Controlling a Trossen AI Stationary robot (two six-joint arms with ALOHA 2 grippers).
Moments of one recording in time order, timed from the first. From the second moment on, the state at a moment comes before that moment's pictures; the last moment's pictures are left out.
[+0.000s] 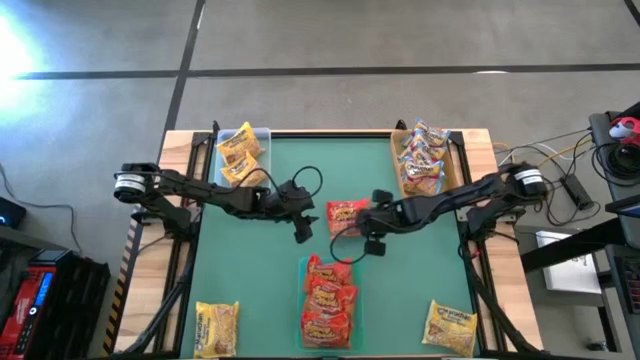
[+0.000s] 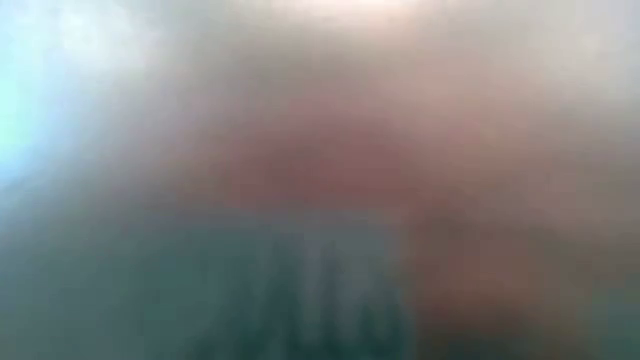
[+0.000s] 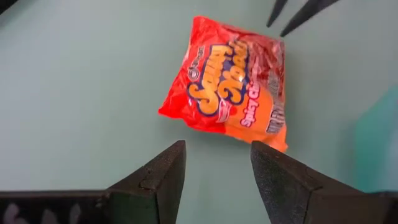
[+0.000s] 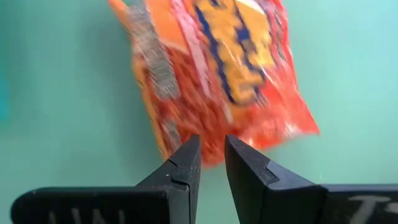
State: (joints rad) left arm 0.01 1.57 0.85 0.00 -0.20 -0.27; right arm 0.12 1.57 0.93 -0.53 0.29 0.20
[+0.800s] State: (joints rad) left arm 0.00 1.57 0.85 -0.02 -0.20 -0.39; right arm 0.01 1.57 0.77 0.03 0.24 0.07
